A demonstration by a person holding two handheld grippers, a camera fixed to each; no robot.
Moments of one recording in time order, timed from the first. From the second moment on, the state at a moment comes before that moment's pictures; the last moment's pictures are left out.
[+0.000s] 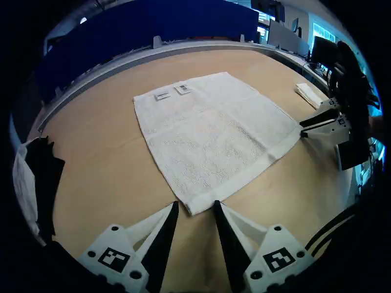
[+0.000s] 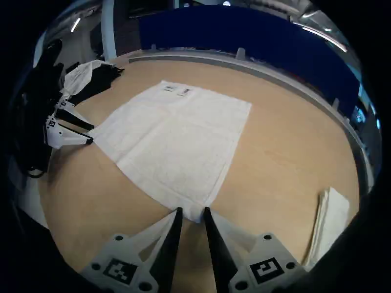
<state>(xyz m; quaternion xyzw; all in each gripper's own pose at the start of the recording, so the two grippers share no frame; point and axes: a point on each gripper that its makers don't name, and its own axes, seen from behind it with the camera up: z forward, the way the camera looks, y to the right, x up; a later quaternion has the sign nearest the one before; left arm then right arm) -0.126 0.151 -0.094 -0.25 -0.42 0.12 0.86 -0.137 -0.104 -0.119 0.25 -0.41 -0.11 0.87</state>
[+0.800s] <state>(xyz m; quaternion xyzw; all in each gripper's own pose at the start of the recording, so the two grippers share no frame) -0.124 0.148 -0.092 -0.23 -0.42 0.13 0.87 -0.130 -0.101 -0.114 0.24 -0.41 -0.09 0.87</state>
